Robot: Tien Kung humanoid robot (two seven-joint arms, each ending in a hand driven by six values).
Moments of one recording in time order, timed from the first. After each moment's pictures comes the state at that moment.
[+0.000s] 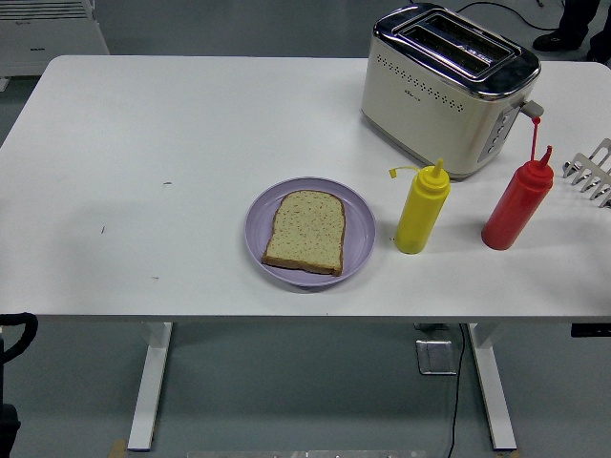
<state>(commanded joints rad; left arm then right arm) -0.06 0.03 -1.84 -1.48 0.69 0.16 -0.16 -0.09 -0.32 1.47 1.36 -1.05 -0.17 0.37</state>
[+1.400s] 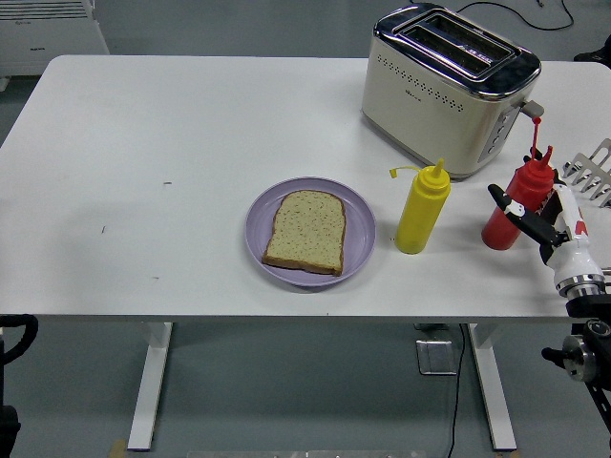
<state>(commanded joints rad) -0.05 0.03 -1.84 -1.48 0.69 0.16 -0.16 0.19 -0.22 1.20 1.17 -1.02 -0.24 0.36</state>
